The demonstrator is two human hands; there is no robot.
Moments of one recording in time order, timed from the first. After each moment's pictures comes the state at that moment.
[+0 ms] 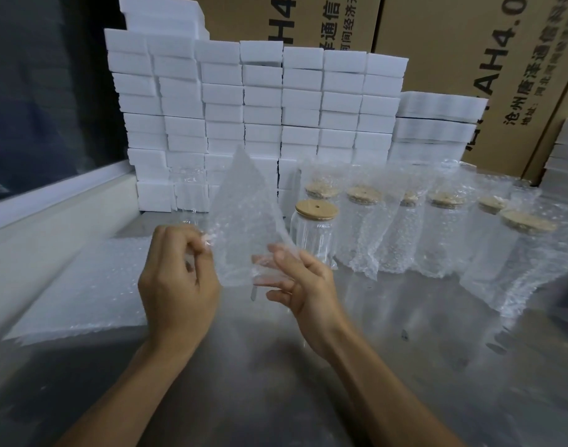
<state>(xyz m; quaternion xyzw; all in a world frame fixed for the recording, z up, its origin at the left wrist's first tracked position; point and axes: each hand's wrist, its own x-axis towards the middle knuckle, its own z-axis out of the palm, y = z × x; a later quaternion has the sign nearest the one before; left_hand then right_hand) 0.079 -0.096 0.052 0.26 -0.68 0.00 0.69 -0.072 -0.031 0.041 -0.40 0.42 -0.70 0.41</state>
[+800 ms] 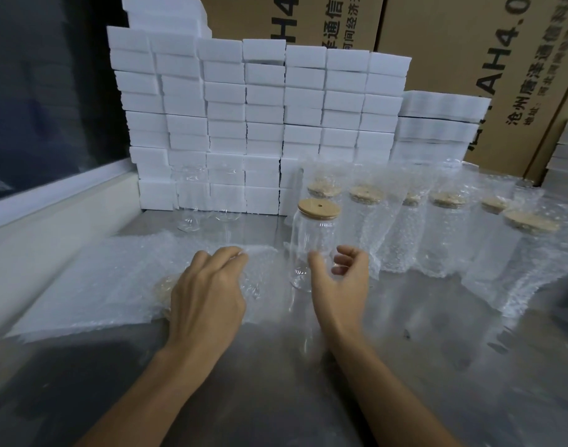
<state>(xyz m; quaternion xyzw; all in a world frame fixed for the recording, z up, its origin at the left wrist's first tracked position) 0.068 -0.089 0.039 0.34 -0.82 0.06 0.46 -0.091 -0.034 0.020 -0.28 0.64 -0.71 0.05</state>
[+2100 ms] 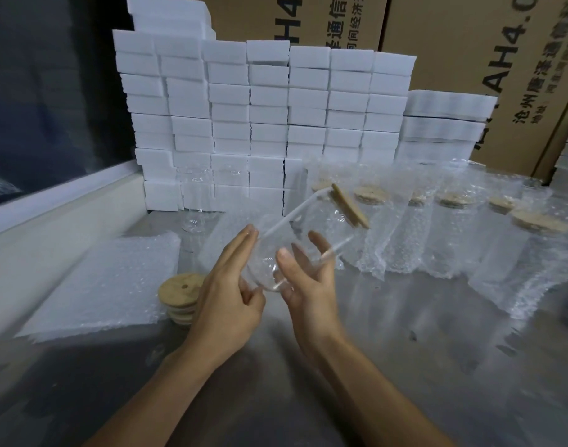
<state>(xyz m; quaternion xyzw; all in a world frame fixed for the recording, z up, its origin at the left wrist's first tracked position) 0.061 -0.093 0.028 0.27 -0.80 -0.25 0.47 -0.052 -0.035 0.030 -0.35 0.41 -0.76 0.36</state>
